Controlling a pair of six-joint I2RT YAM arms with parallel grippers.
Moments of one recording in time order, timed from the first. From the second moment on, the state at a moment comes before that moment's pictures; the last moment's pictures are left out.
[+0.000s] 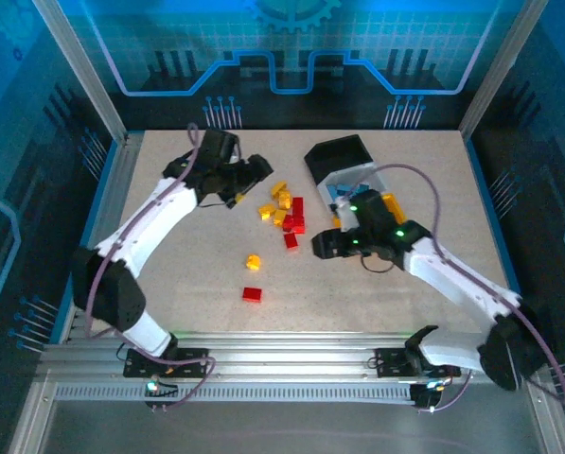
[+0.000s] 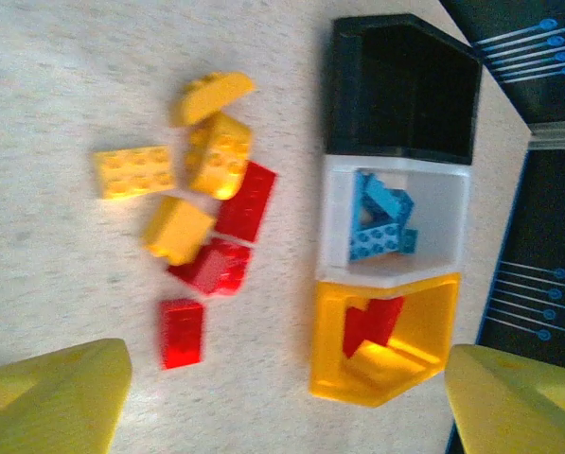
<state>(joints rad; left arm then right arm) -0.36 1.57 1.46 -0.75 0.20 -0.98 0.58 1.26 0.94 -0.58 -0.31 0.34</state>
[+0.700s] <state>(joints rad) -0.12 1.07 1.13 -1.04 0.22 -0.74 1.05 1.96 1.41 -0.67 -0.28 -0.20</state>
